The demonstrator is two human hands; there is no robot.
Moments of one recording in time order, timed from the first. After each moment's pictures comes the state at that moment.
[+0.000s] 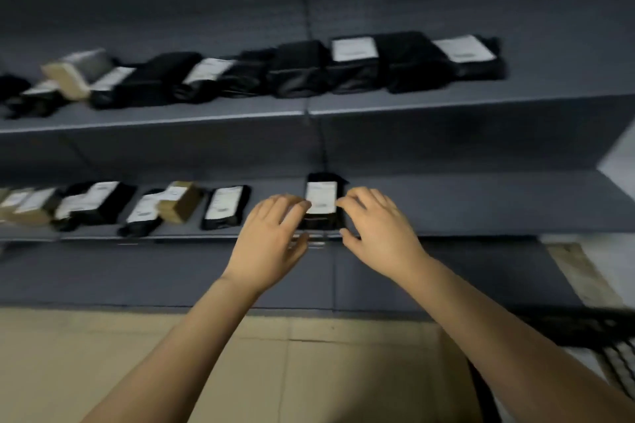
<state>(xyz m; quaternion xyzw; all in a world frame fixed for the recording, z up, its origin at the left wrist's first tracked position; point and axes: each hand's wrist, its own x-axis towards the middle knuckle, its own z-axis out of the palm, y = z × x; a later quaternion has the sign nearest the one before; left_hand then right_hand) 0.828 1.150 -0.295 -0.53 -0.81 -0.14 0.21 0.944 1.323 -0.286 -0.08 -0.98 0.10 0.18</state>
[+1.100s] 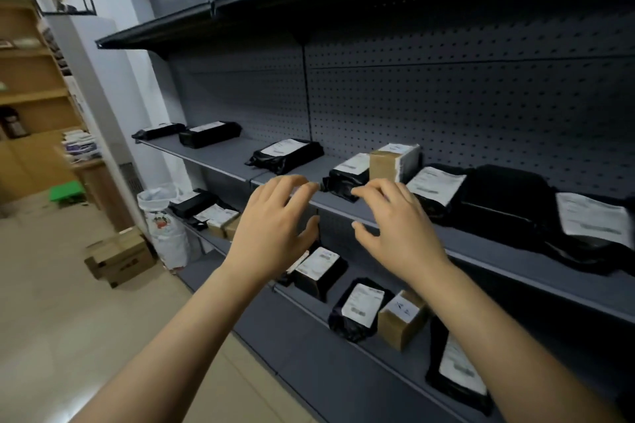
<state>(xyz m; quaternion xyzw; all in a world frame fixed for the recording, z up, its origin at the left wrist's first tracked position) 0.456 0.765 -0.145 -0.26 -0.87 -0.05 0.42 0.457 0.971 -0.155 0.19 -0.92 0.17 0.31</state>
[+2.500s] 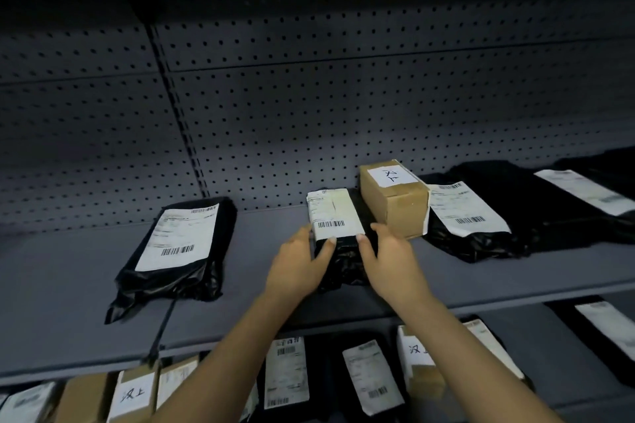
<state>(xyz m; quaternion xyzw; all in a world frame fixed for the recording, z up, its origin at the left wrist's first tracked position) 0.057 0.773 -0.218 -0.38 -0.85 -0.37 -0.06 0.175 0.876 -0.218 -0.35 -0.85 0.28 0.25</state>
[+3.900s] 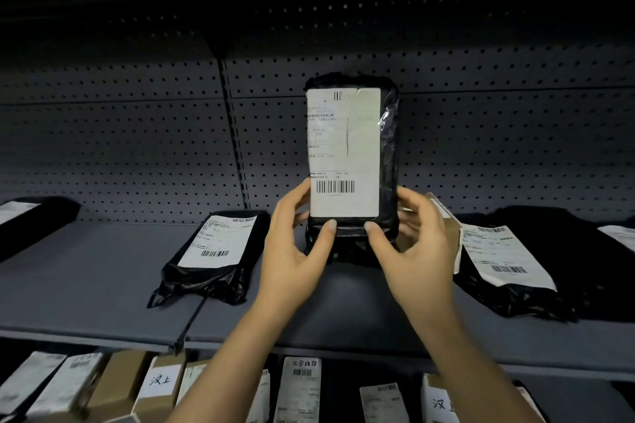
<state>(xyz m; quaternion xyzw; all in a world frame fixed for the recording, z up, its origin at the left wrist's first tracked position) 0.085 0.734 -0.152 -0.41 -0.64 -0.64 0.15 0.181 0.857 -0.149 -0.12 -0.72 0.43 0.53</state>
